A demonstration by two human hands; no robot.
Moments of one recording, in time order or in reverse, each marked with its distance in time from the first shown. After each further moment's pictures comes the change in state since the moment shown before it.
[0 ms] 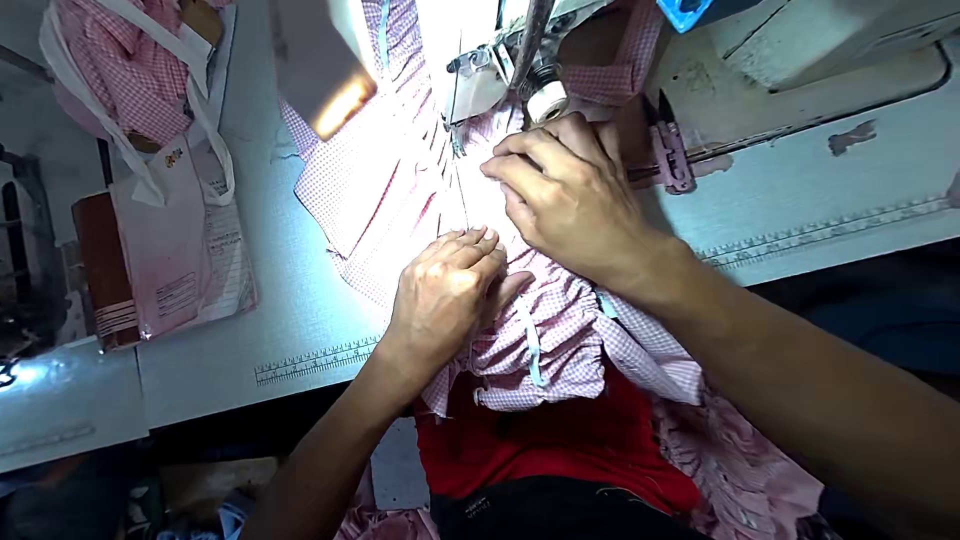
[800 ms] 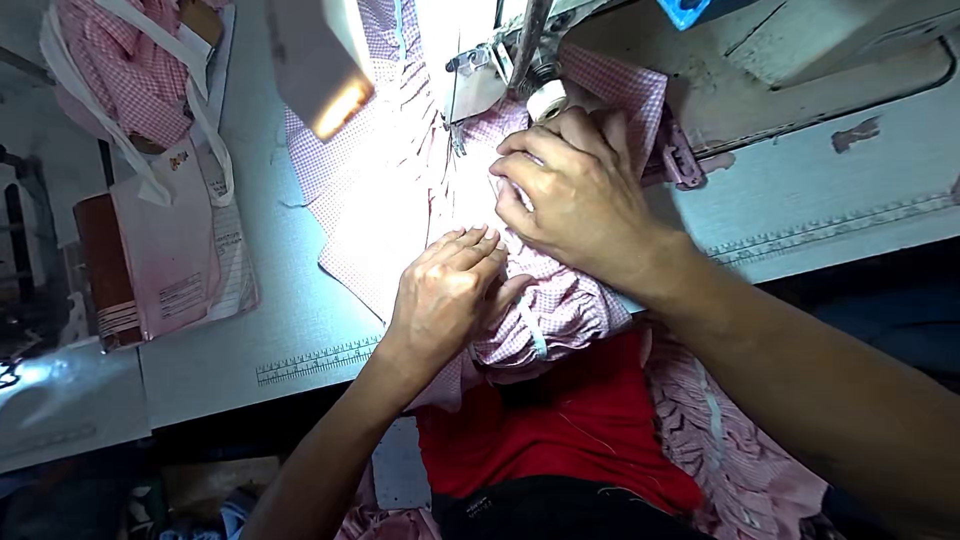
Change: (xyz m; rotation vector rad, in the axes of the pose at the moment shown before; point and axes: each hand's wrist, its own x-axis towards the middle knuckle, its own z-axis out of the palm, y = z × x) left_hand -0.002 -0.001 0.003 0.007 0.028 0.008; right_hand 0.004 0.001 -0.001 -0.029 -0.034 0.042
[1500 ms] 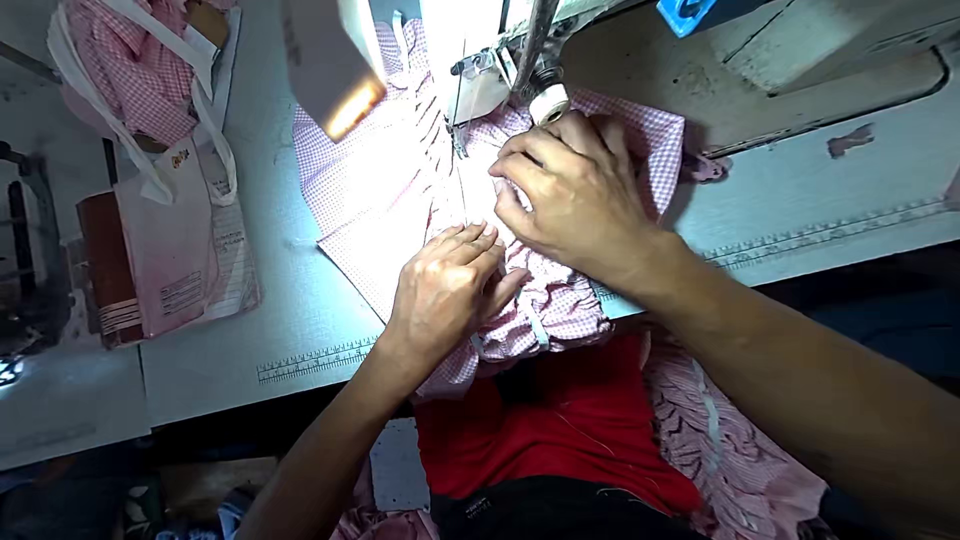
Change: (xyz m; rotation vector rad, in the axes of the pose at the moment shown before) left_hand 0.003 -0.004 0.000 -0.012 0.015 0.001; right_hand 0.001 0.000 0.003 -0.017 0.023 0.008
